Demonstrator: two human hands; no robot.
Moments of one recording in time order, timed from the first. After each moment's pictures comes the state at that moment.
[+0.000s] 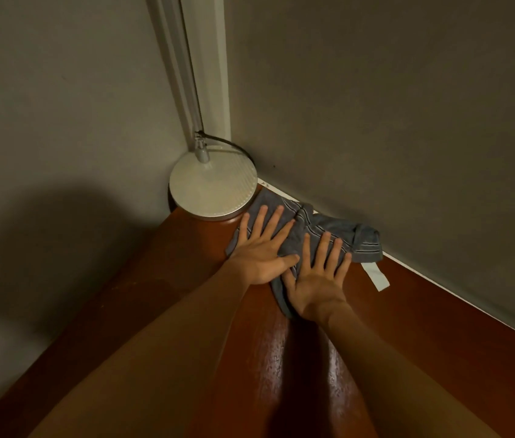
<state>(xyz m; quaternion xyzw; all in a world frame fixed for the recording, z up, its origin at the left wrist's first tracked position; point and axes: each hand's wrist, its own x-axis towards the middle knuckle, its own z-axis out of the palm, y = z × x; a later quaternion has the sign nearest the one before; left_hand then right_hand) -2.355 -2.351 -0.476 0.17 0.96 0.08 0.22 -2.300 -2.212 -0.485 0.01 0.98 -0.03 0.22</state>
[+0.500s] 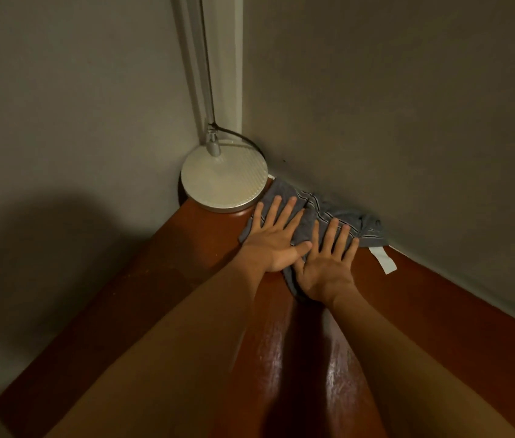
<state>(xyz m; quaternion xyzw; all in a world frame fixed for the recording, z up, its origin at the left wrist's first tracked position) -2.361 -2.351 -0.478 0.18 0.96 0.08 0.20 -2.312 -2.221 -0.477 0.02 0.98 0.00 0.21</state>
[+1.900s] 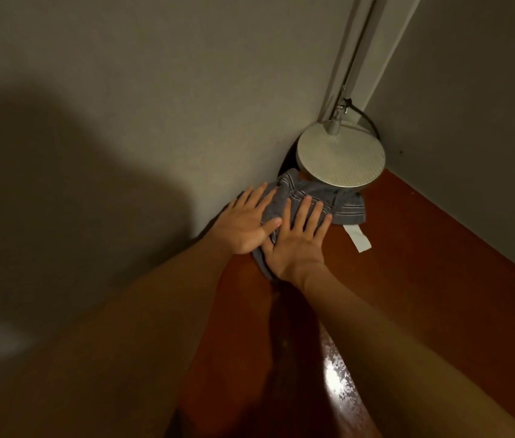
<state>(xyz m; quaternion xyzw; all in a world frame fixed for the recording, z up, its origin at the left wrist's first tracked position) -2.276 -2.591 -0.505 0.01 0.97 0.19 0.16 -2.264 -2.448 -0.500 -0.16 0.98 -0.01 0.15</state>
